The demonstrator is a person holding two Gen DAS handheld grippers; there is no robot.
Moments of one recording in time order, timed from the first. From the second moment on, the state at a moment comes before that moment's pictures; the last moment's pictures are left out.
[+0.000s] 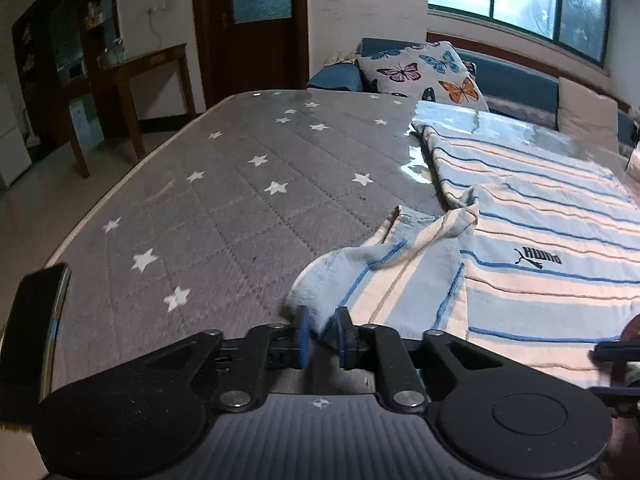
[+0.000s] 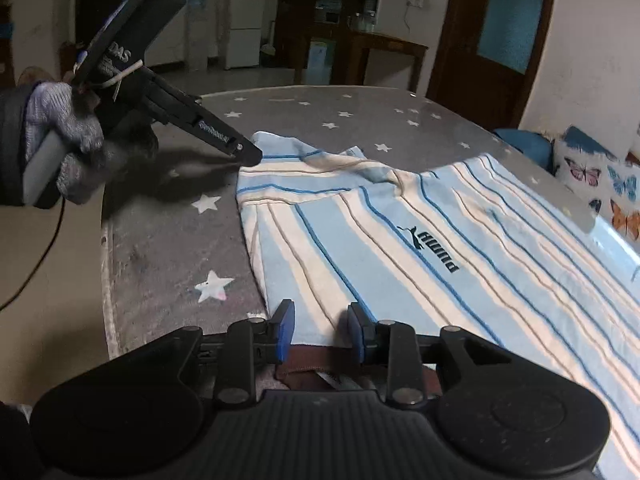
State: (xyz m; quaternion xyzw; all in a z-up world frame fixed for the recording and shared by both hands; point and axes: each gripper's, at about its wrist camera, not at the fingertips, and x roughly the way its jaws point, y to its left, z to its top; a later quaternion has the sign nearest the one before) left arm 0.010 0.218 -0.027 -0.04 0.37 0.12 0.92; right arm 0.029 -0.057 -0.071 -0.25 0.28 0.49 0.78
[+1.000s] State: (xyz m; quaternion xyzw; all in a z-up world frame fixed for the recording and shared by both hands) left arm -0.012 0.203 0.008 -0.09 0.30 0.07 0.95; right arm 0.042 0.014 -0.074 -0.23 0.30 0.52 0.77
